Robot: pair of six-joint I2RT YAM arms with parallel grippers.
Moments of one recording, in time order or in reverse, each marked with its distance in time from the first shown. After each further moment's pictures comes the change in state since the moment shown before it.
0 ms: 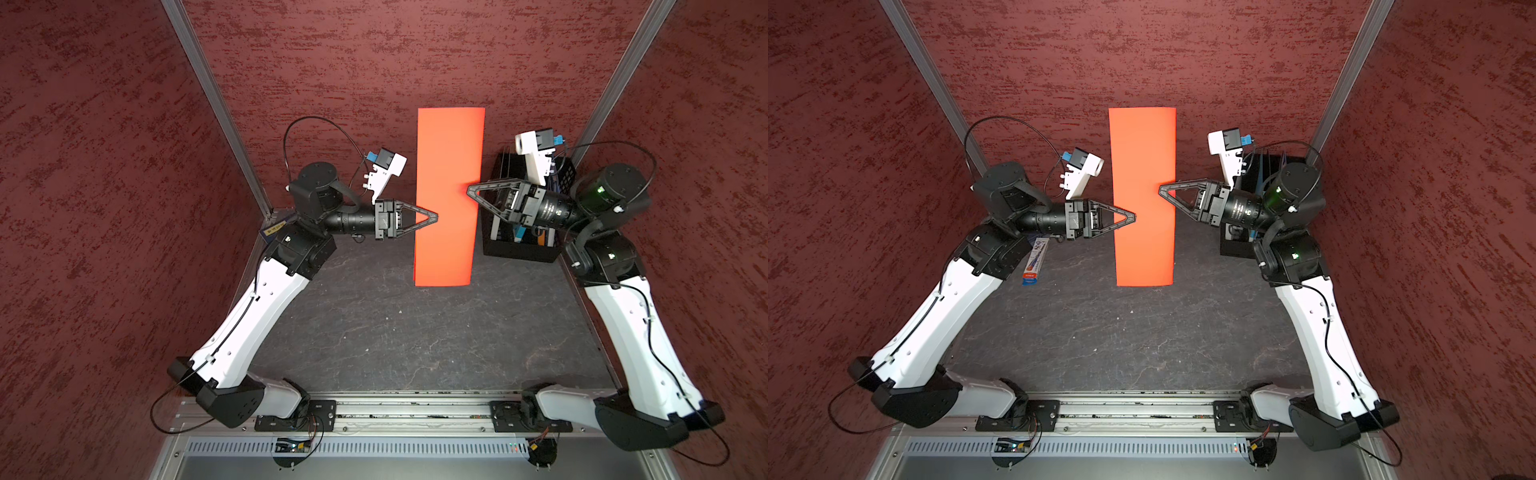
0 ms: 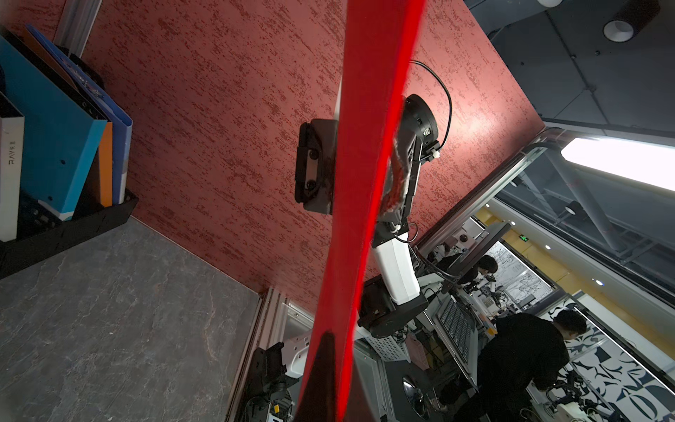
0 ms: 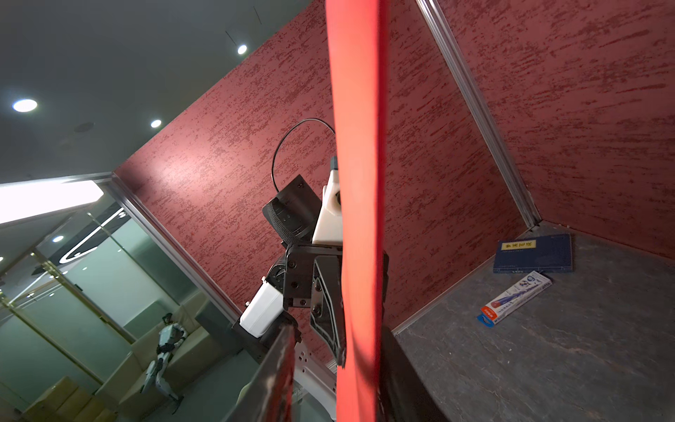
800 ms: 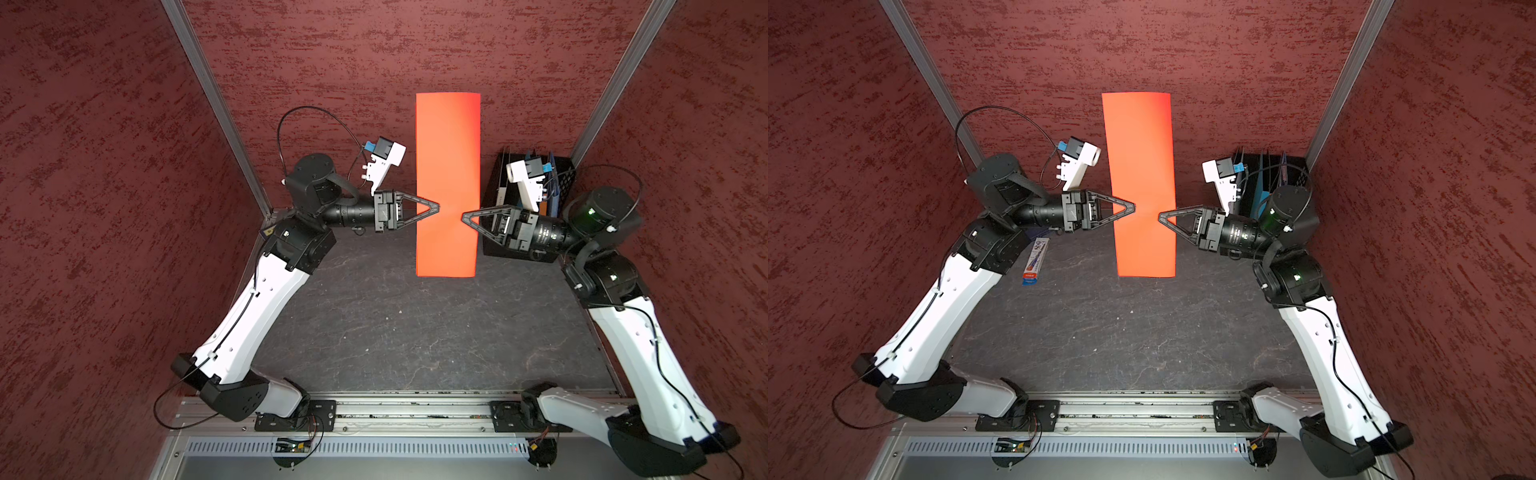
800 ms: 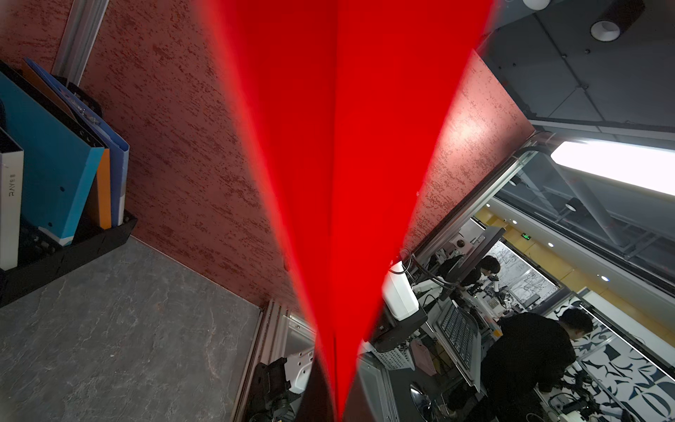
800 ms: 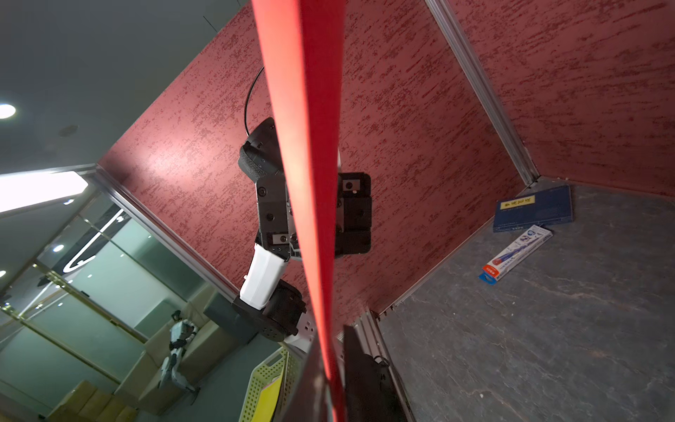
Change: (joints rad) left arm 0.000 0.034 0.080 0.000 0.001 -0.004; right arm 0.041 -0.116 -0.175 -0.078 0.027 -0.035
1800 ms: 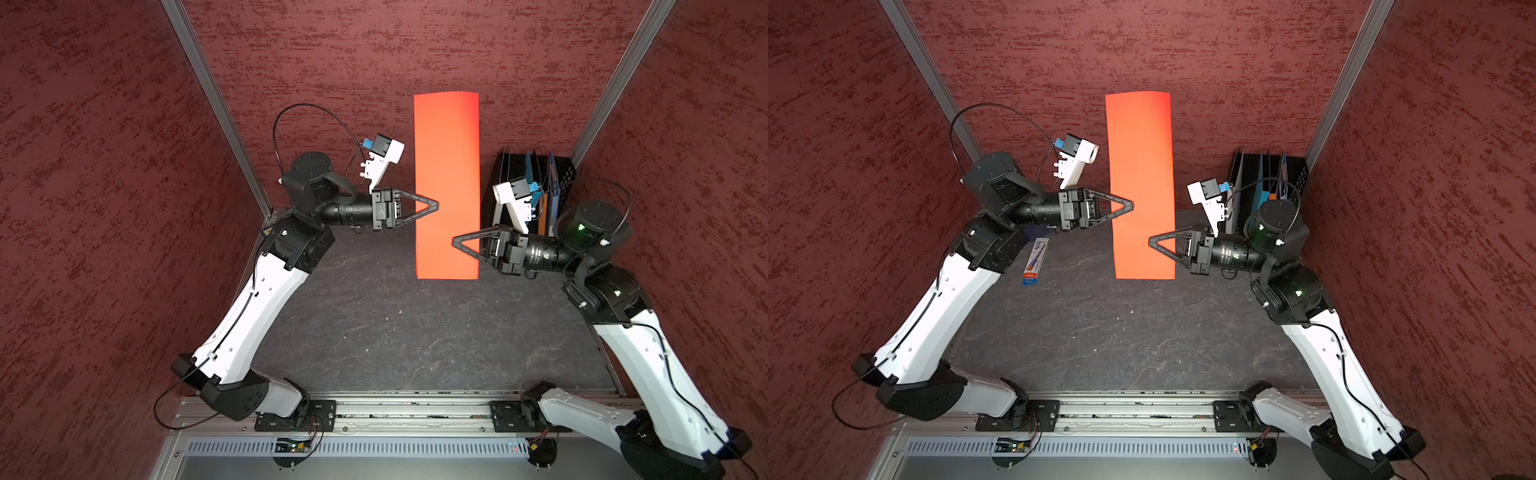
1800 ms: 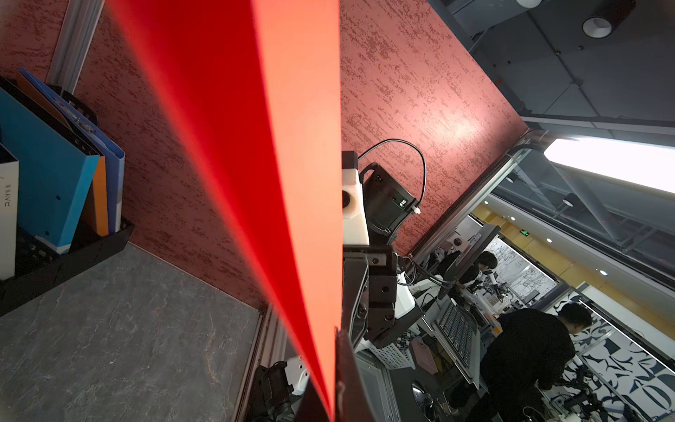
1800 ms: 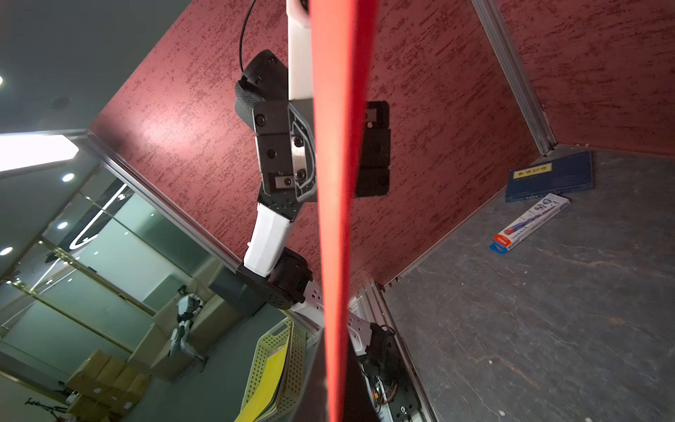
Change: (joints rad) left arm 0.009 0.007 0.020 0.014 0.009 -0.003; right arm 0.125 -0.069 -0.047 -0.152 0.069 -0.107
